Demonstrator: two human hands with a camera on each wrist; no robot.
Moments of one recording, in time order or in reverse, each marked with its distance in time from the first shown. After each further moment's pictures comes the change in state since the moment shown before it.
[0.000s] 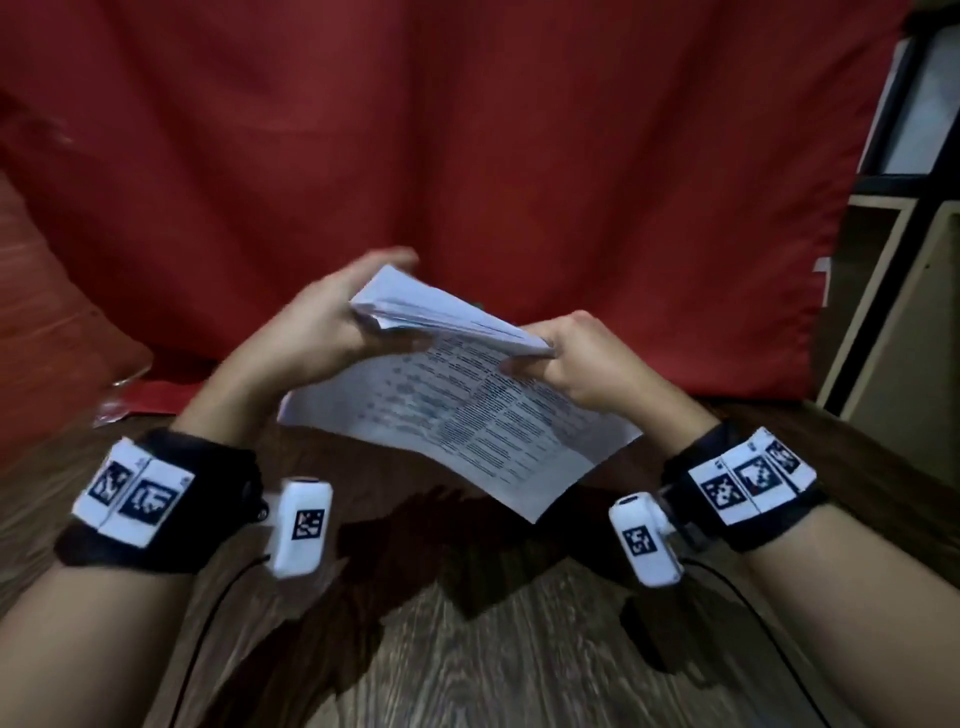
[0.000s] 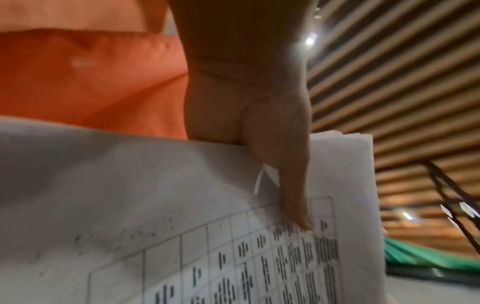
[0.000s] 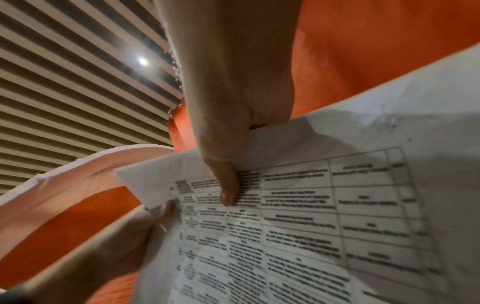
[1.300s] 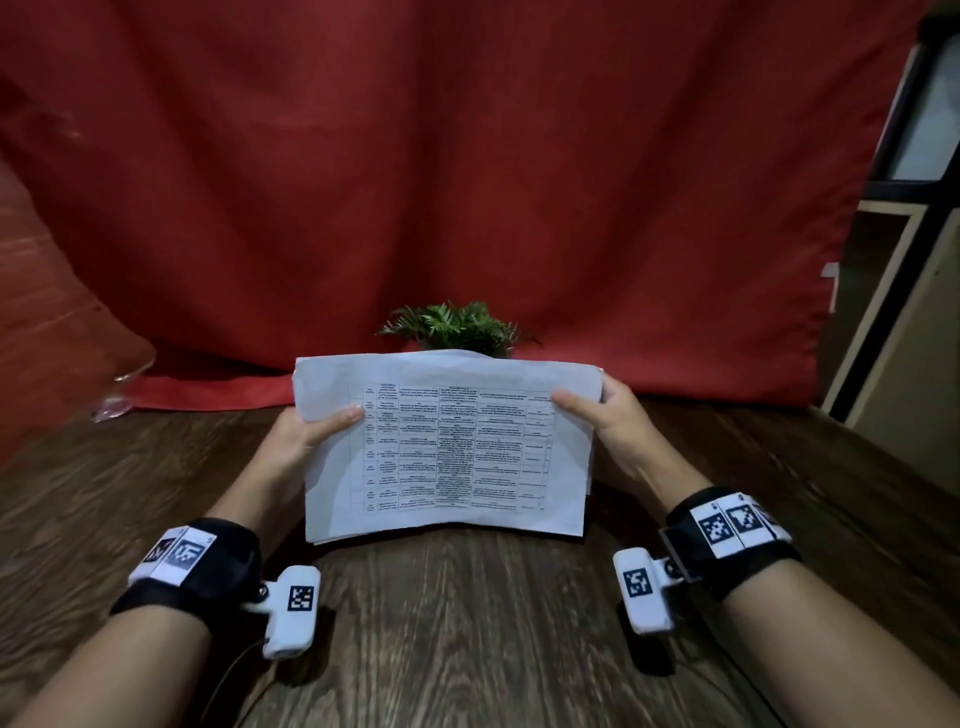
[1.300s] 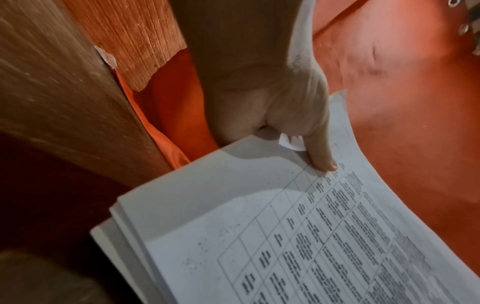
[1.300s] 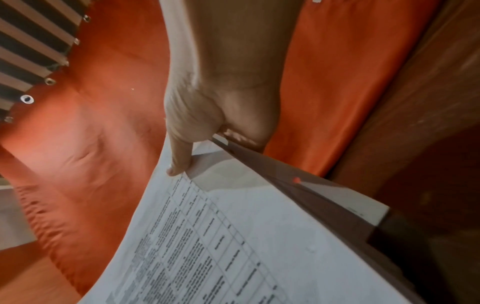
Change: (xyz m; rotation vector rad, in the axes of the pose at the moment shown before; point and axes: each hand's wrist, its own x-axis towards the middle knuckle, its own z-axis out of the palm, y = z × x) left_hand -0.062 -0.154 0.068 -0.850 0.201 -0.393; right_hand -0.030 0.088 0.076 1.028 0.254 0.290
